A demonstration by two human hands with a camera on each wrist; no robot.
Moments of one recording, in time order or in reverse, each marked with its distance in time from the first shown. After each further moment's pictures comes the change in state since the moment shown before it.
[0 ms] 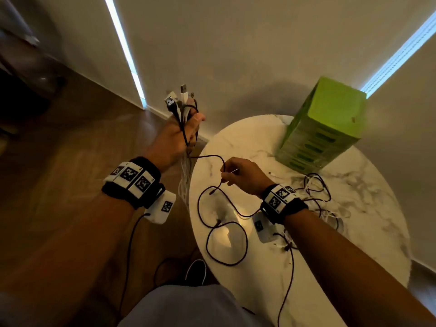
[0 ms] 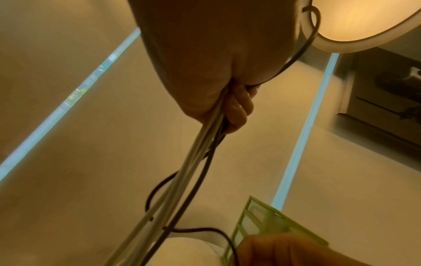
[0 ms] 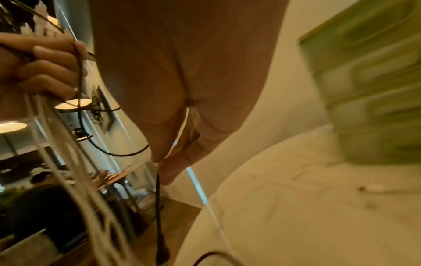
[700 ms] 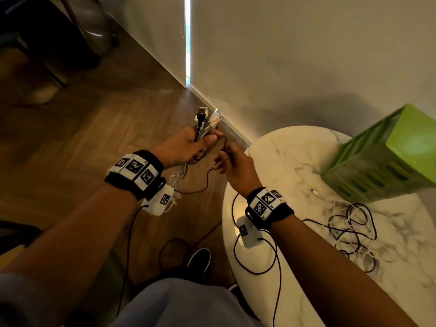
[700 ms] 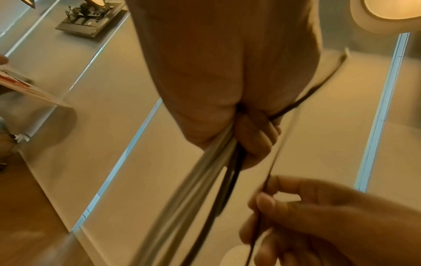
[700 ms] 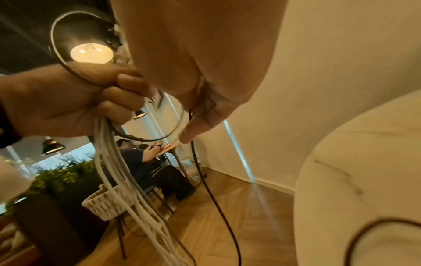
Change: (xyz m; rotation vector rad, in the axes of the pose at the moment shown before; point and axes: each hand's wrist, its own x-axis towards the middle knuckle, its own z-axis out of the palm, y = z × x) left_hand -0.052 -0.046 -0.124 0.289 -0.061 -0.228; right_hand 0.067 -0.083 0.127 0.068 0.107 -0.198
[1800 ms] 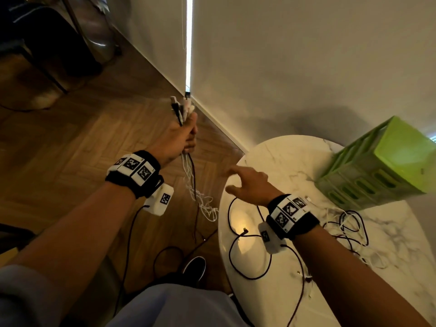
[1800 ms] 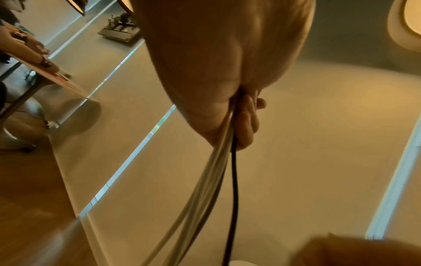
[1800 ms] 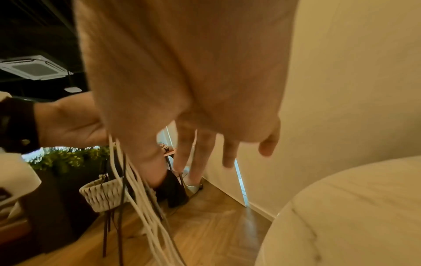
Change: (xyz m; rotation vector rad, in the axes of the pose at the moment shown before) left_hand 0.009 -0.002 -0.004 -0.514 0.275 -0.056; right_hand -0.022 -0.014 -0.057 -0.584 -0.454 0.085
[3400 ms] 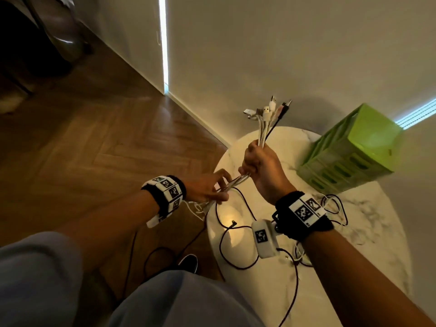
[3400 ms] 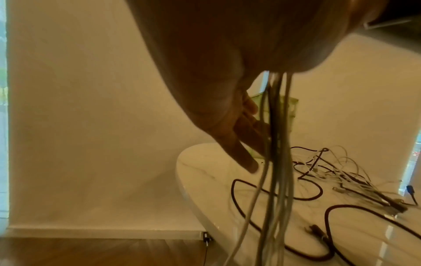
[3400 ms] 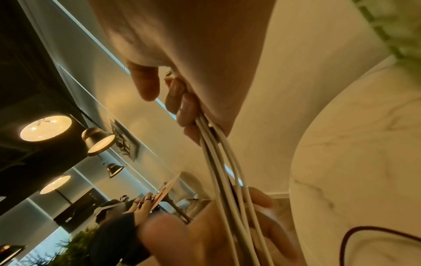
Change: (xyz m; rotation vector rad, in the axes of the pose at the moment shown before) left_hand -0.009 -0.093 0.079 0.642 -0.809 -0.128; right_hand -0.050 -0.013 -0.035 1.300 0.410 0.042
